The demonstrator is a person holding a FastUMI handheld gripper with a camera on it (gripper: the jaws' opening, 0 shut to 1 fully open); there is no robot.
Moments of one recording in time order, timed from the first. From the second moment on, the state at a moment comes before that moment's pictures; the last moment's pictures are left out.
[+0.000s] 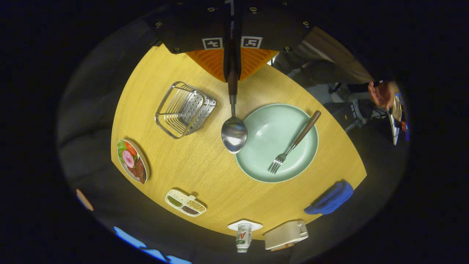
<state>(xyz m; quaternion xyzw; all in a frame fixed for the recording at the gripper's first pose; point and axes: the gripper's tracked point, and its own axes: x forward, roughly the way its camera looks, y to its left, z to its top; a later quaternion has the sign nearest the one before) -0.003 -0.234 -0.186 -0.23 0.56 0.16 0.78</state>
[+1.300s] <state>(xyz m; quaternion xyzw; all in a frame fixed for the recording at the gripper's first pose) 0.028 -0.322 -0.190 -0.23 0.72 0.12 0.65</state>
